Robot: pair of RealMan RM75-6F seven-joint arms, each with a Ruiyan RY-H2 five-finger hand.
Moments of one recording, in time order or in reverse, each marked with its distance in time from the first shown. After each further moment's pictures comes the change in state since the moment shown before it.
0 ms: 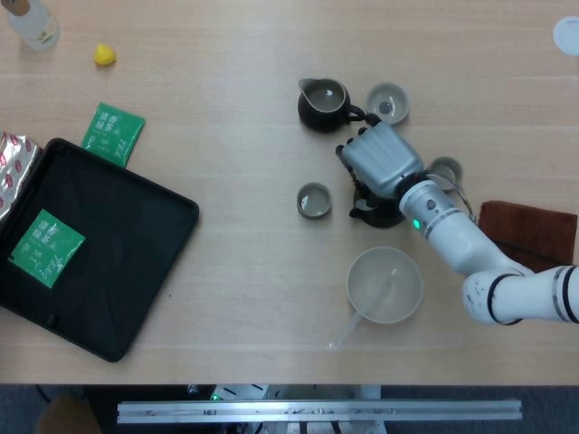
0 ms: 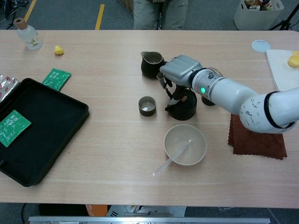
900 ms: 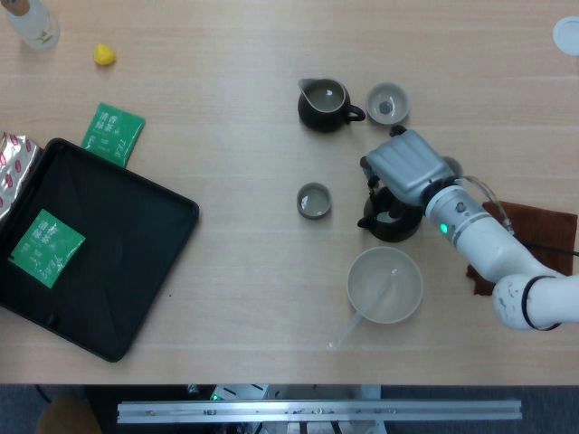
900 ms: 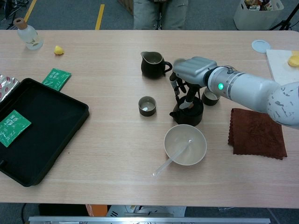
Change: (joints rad) left arm -0.013 -0.011 -0.005 0.003 -0.002 -0.014 0.006; right arm 0.017 0.167 -0.051 -0.208 0.113 0.003 0.053
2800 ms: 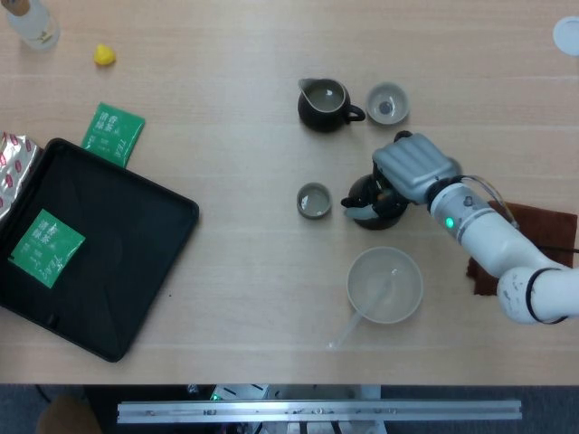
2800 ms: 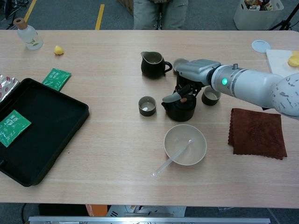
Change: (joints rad) left arm -0.001 0.002 0.001 -0.003 -0.004 0.001 0.002; right arm 0.058 0.051 -0.032 -0.030 0.069 -0.039 0.183
